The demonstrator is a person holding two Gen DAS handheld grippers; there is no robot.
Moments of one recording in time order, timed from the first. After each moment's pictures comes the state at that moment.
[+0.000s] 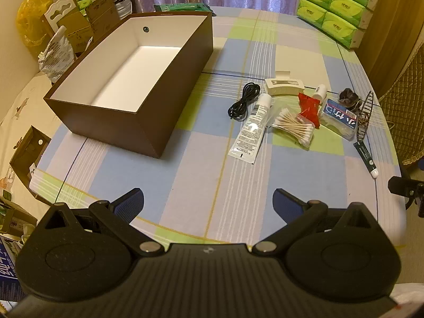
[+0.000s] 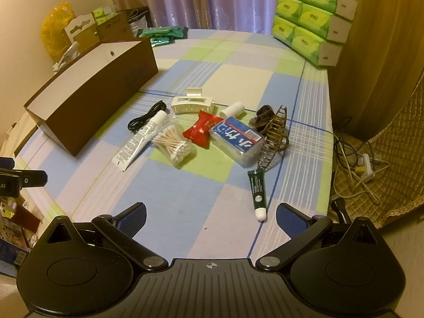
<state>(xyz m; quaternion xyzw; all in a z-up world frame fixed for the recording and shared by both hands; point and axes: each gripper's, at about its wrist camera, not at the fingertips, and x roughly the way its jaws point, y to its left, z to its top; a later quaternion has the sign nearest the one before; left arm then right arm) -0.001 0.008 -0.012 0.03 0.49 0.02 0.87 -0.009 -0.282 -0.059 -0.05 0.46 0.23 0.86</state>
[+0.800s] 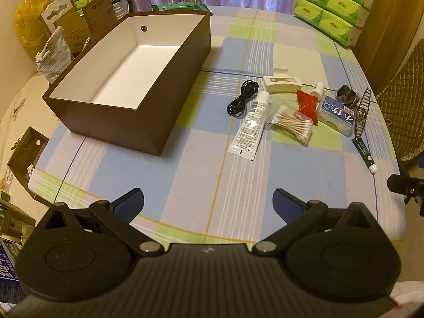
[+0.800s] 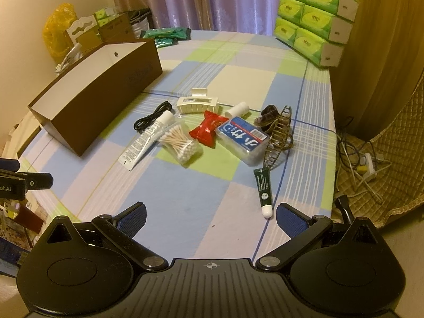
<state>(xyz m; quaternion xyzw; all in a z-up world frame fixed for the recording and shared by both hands) -0.006 0.013 -0.012 0.03 0.49 0.01 0.87 -0.015 -0.278 -0.054 -0.05 0.46 0.23 0.86</state>
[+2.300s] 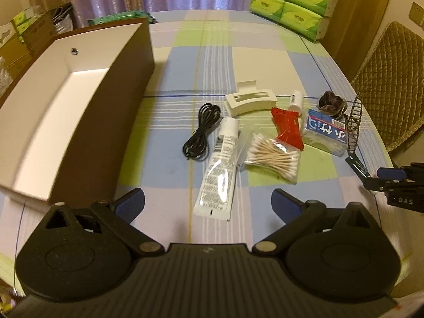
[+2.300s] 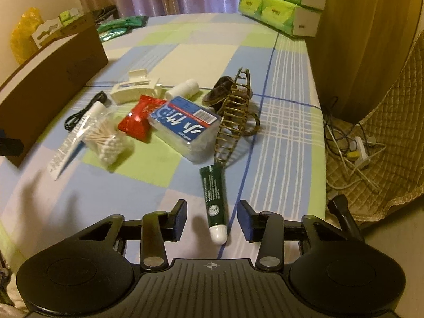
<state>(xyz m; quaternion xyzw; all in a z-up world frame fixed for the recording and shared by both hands) 0.102 -0.008 -0.064 0.06 0.48 -0.11 0.87 0.060 -0.312 -0.148 -0.04 0.47 0.18 0.86</state>
